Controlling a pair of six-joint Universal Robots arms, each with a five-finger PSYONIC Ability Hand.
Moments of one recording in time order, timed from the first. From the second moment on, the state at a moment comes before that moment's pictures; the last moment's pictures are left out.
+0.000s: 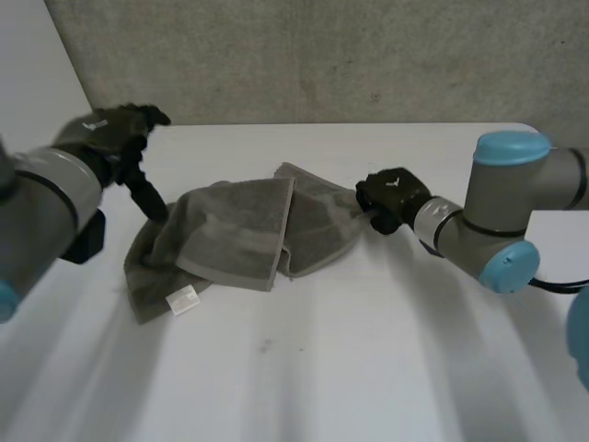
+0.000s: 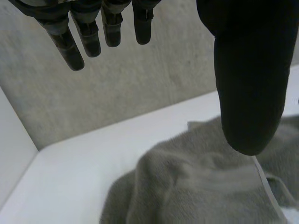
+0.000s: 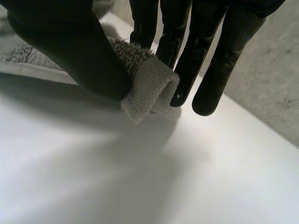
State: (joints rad) left arm 4.26 -1.77 -1.28 2.82 -1.75 3.12; right arm 1.93 -0.69 0.92 0.08 1.20 2.77; left_hand 0.18 0.17 0.17 0.17 0.03; right_hand 0.95 1.18 1.16 1.19 0.97
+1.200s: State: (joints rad) left arm 4.03 -2.31 -1.24 3.20 -1.90 2.72; right arm 1.84 -1.76 1.41 0.28 1.17 2.75; left_hand 1.13 1.16 1.16 1.16 0.97; right_hand 0.95 1.18 1.18 1.19 0.98
